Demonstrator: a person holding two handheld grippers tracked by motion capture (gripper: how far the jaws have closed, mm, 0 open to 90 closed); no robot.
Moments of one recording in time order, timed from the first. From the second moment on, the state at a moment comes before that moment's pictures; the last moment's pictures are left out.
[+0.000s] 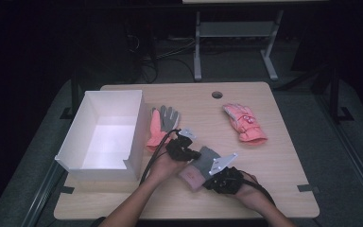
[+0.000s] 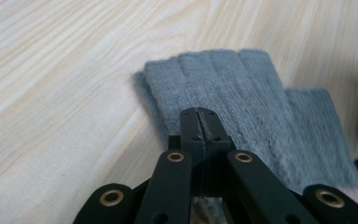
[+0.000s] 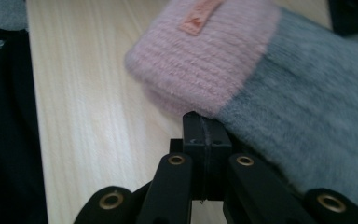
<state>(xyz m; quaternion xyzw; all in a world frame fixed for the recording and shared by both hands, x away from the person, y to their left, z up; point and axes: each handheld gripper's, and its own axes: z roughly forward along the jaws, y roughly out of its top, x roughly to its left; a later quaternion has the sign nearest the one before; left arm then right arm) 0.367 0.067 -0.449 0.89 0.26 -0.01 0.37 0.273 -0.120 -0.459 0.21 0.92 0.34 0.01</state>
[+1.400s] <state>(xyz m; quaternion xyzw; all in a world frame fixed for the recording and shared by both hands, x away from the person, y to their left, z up) 0.329 0.049 -0.452 0.92 0.26 0.01 0.30 0.255 -0.235 -0.453 0.40 0.83 0.37 0.10</state>
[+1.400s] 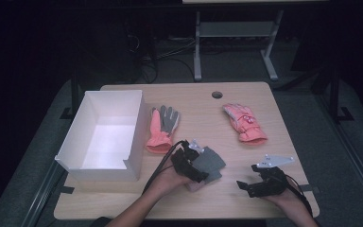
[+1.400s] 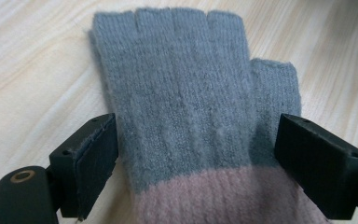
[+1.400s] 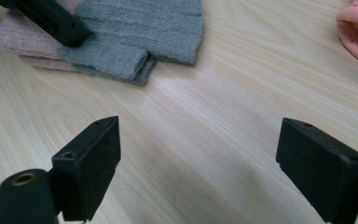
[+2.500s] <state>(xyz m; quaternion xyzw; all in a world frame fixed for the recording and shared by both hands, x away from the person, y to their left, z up) 0.334 0.047 -0.450 0.91 0.25 -0.07 0.31 0.257 -0.239 -0.455 0.42 0.81 0.38 0.13</state>
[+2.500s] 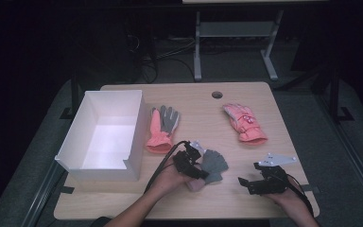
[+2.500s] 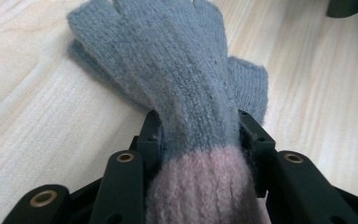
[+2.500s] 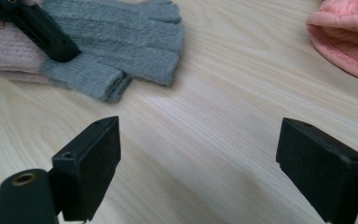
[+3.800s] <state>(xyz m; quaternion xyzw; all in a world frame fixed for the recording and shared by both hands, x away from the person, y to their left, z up) 0.350 0.101 -0.334 0.89 0.28 -0.03 0.35 0.260 -0.238 -0.459 0.44 0.80 0.38 0.14</state>
